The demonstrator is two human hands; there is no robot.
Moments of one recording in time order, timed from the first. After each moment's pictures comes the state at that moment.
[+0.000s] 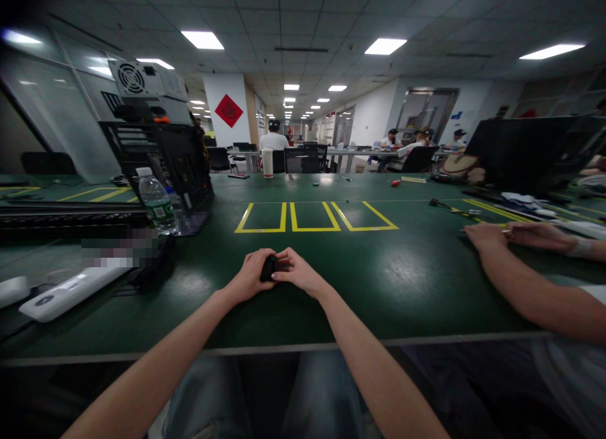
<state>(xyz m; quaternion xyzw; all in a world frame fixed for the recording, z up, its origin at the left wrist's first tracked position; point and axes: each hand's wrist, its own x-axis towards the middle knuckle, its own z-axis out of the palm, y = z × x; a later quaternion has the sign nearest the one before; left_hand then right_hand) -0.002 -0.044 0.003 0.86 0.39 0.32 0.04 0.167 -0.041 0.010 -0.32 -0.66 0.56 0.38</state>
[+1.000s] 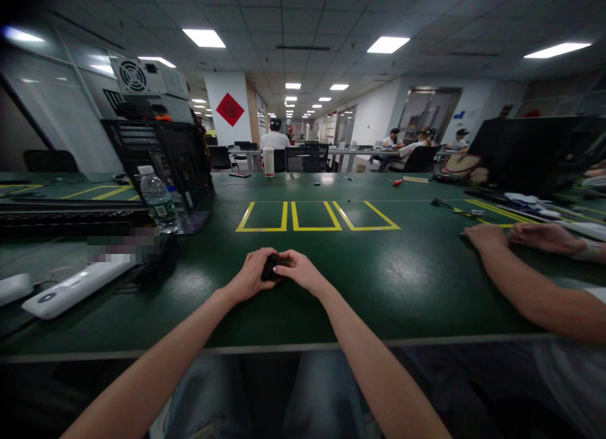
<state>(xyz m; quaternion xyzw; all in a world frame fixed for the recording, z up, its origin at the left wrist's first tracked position) -0.002 -0.043 0.003 0.87 0.39 0.32 0.03 0.164 -0.037 0.010 -0.33 -0.64 0.57 0.40</state>
